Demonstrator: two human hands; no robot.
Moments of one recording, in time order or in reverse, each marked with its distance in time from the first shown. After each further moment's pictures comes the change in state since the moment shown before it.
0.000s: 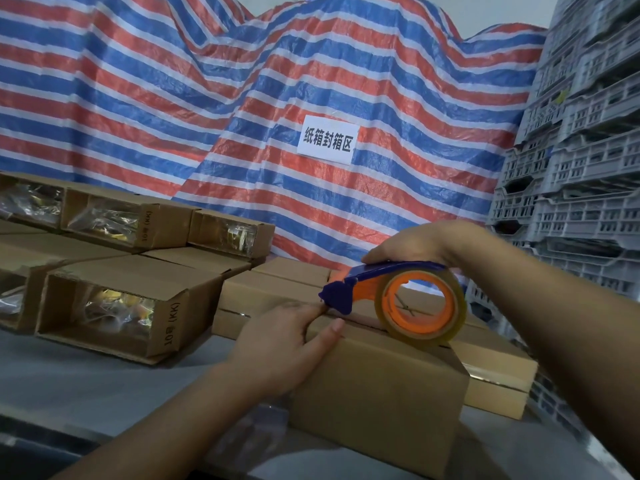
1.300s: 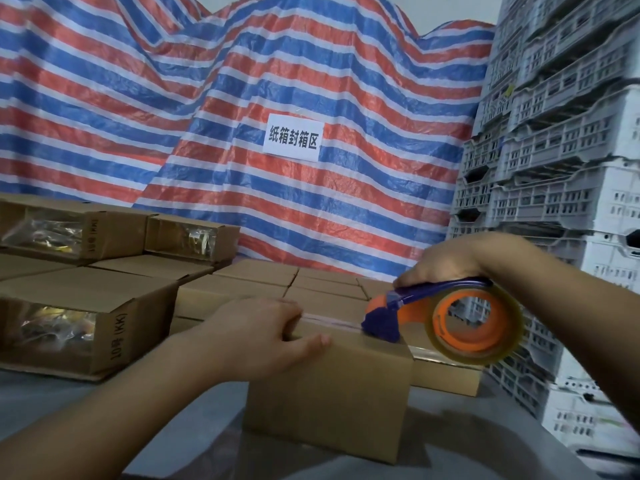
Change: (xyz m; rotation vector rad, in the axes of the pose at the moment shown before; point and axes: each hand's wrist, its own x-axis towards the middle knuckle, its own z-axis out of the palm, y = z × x) left_hand 0.019 0.041 -0.028 0.216 -0.285 0.123; right_hand -0.063 0.060 0.042 -0.121 -0.278 0.195
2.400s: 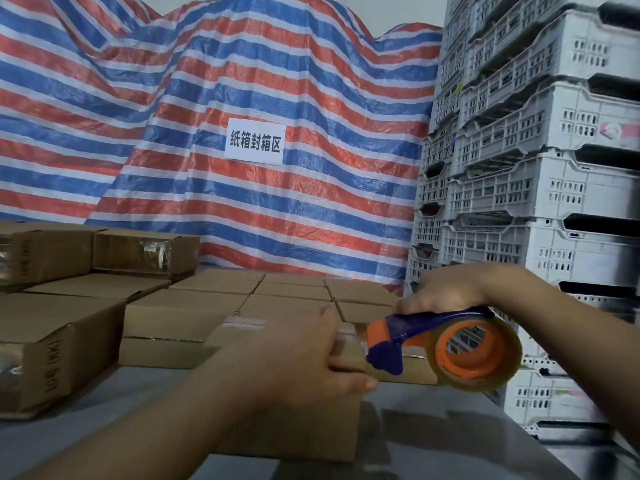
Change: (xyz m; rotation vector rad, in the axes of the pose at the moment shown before) left_hand 0.037 0.081 0.017 -0.054 -0.118 0.200; right_hand -0.024 0.031 0.074 0.589 0.149 0.292
